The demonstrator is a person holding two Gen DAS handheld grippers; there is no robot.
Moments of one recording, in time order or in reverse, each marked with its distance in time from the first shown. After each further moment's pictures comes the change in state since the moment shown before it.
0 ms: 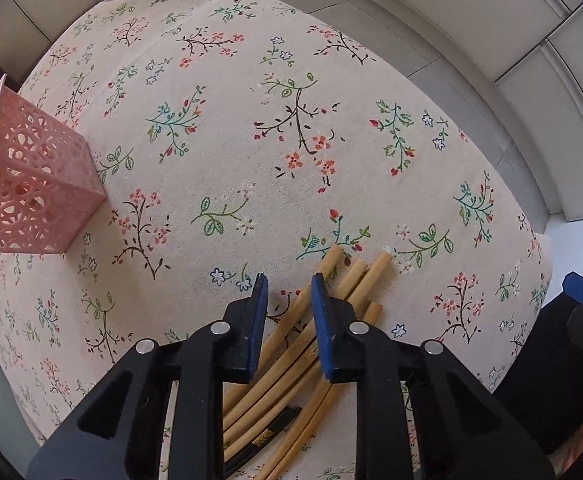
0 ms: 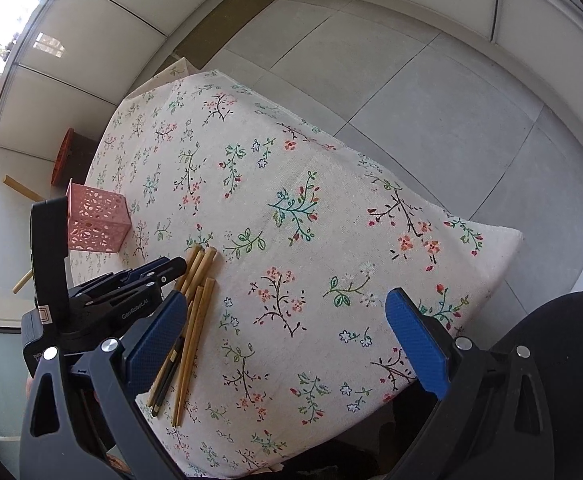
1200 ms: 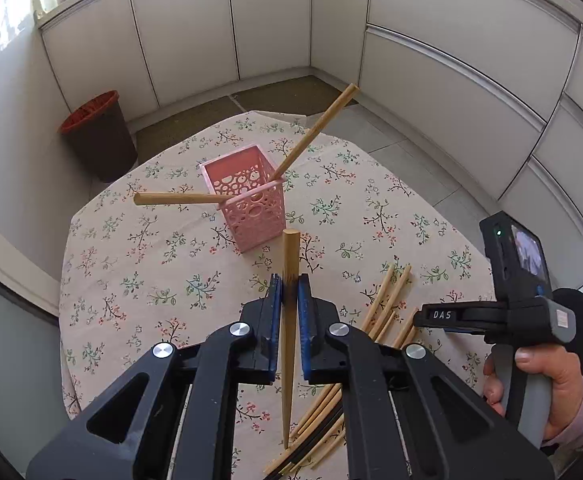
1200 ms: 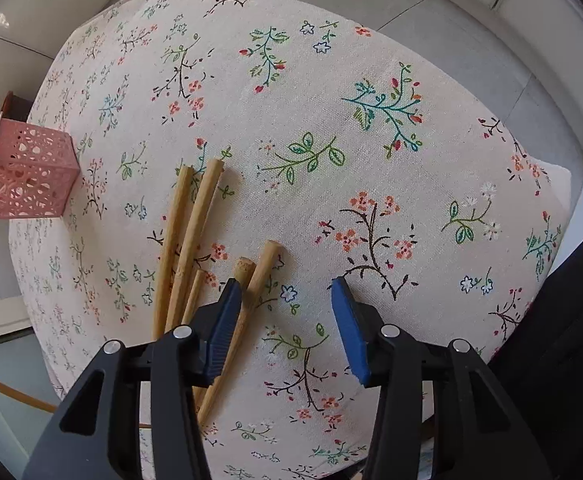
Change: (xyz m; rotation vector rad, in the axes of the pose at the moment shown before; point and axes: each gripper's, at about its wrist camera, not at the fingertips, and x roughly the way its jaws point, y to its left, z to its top) left arm -0.159 0.054 -0.106 -0.176 -0.511 0.127; right arm 0.092 0.076 -0.041 0.037 0.136 -0.257
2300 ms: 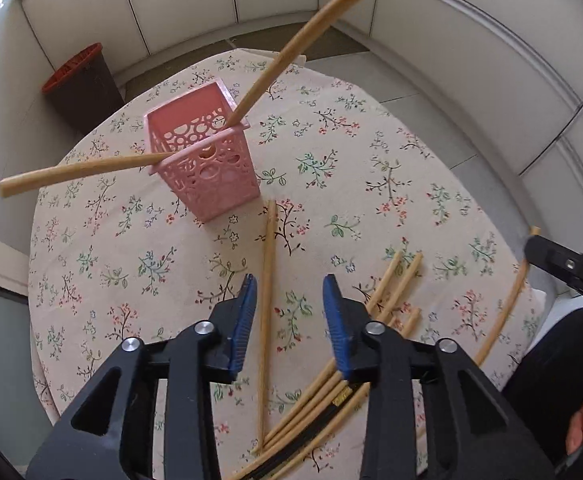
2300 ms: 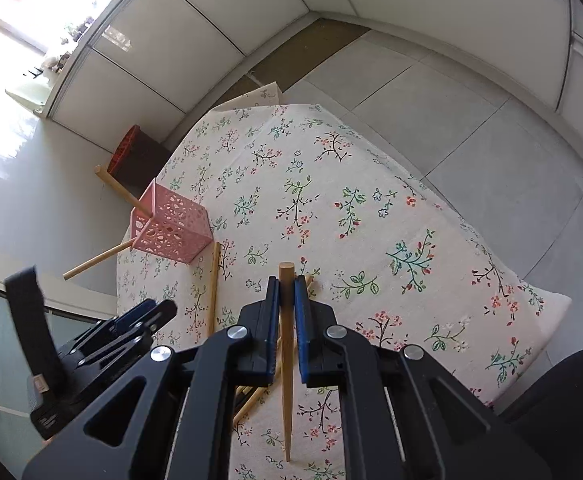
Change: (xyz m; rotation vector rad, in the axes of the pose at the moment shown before) left arm 0.098 -0.031 0.015 -0.021 0.223 0.040; right arm -0.107 -0.037 0.025 -0.198 -0.291 0.403
